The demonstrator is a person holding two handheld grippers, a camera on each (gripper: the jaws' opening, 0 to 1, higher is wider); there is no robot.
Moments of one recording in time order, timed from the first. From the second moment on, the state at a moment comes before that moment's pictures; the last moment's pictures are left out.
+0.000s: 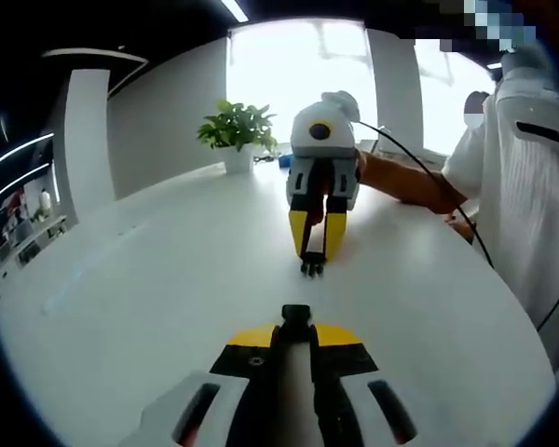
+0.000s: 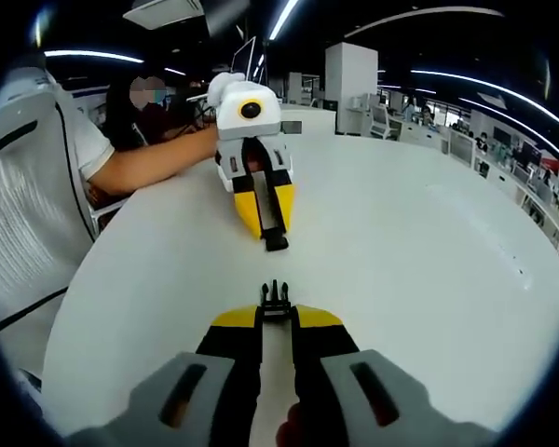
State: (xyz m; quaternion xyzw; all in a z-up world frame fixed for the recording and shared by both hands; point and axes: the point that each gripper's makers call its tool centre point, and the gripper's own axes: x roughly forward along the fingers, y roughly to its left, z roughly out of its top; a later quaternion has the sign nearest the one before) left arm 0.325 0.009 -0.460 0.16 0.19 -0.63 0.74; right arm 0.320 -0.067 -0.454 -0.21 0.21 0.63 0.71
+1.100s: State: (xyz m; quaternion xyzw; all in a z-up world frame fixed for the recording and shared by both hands) left arm 0.308 -0.008 -0.458 0.16 0.18 -0.65 0.72; right arm 0.310 -0.052 -0.454 -0.21 0.20 0.65 0.70
